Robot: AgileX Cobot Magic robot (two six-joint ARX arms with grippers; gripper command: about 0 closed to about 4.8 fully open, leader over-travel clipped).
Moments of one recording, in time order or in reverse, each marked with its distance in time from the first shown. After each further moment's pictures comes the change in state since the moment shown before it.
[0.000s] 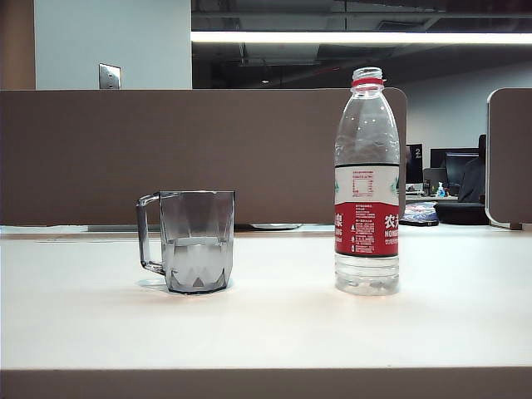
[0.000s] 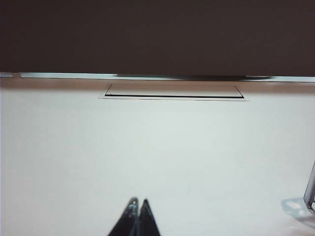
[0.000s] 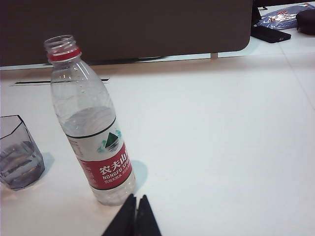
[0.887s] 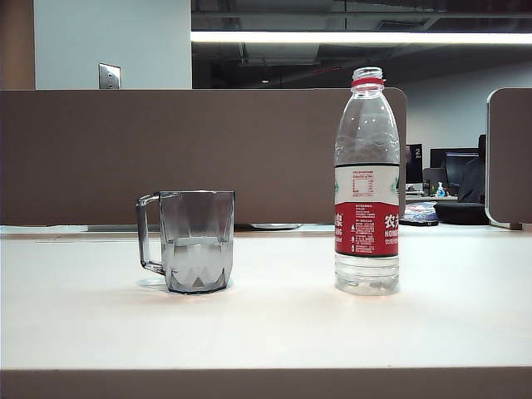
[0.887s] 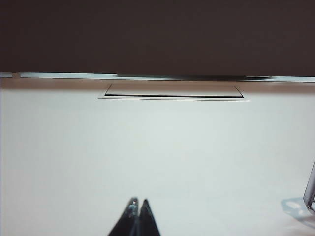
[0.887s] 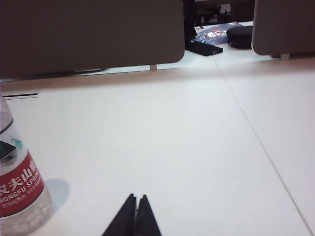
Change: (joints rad) left arm 0.000 0.000 0.000 0.000 0.000 0.000; right arm -0.390 0.000 -0.227 0.297 -0.183 -0.072
